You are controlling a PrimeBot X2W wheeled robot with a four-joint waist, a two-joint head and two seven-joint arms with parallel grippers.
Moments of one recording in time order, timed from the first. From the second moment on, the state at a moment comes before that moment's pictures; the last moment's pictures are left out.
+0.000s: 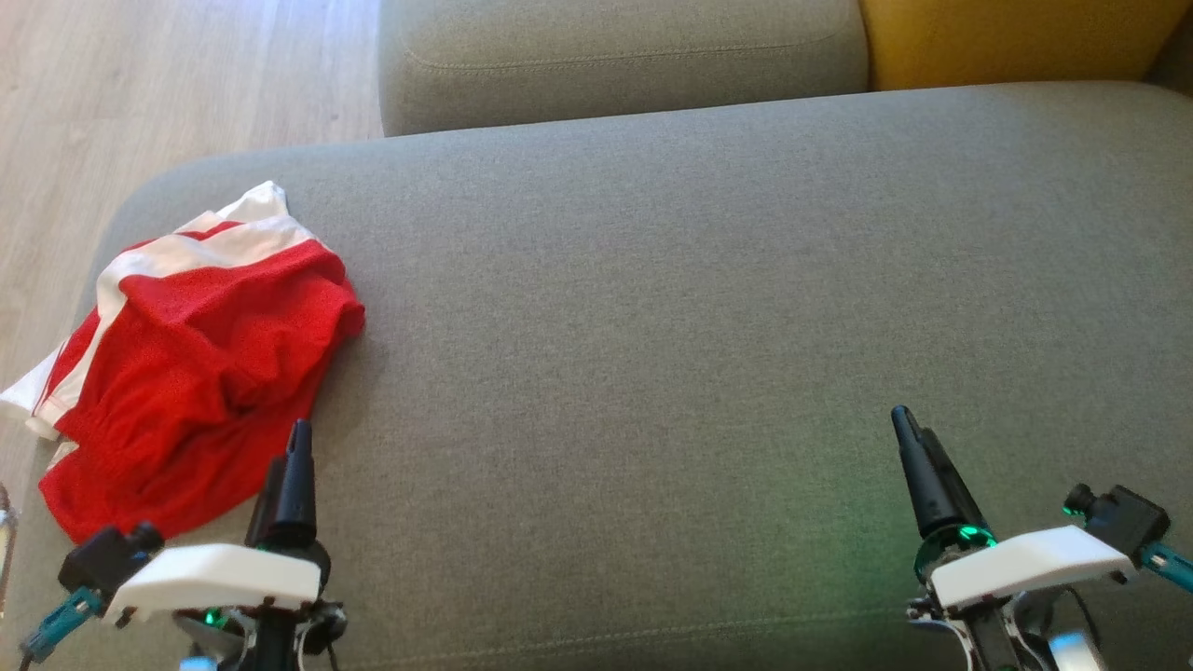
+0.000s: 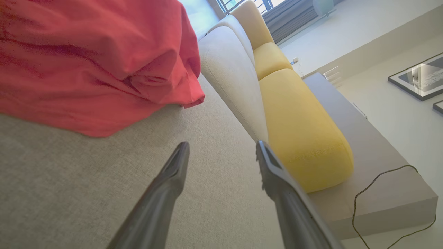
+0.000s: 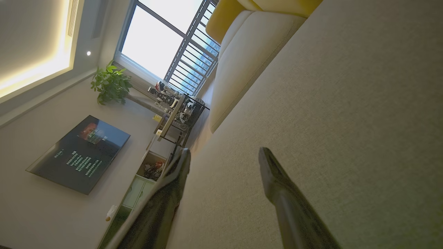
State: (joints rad) left arm 0.04 0.03 -0.01 0.18 -1.03 -0.04 -0.02; right arm 0.01 -0.03 0.00 0.23 1.02 0.13 -0.02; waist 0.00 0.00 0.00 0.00
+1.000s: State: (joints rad) left arm 0.04 0.07 -0.12 0.06 -0.63 0.07 -0.11; right arm 0.01 -0.04 0.08 0.17 0.65 0.13 -0.11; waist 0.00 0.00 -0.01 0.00
